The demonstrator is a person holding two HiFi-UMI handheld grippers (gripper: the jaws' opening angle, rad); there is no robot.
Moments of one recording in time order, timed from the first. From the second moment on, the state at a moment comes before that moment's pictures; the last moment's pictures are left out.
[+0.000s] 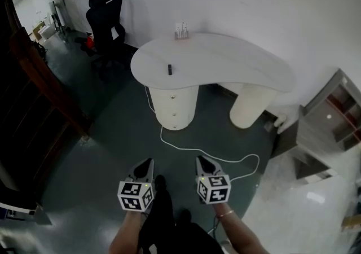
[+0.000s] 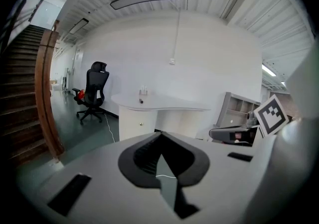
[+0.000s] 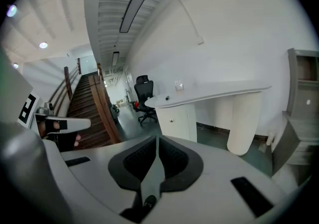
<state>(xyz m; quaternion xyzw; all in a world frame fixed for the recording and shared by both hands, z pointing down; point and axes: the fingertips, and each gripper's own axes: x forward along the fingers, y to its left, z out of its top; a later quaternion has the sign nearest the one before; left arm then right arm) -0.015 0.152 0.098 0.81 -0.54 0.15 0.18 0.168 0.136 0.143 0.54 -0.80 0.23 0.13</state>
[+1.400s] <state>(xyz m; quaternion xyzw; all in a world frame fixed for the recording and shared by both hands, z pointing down) -0.091 -0.123 0.351 0.82 -0.49 0.14 0.25 0.062 -0.149 0.450 0.53 -0.75 0.32 0.22</state>
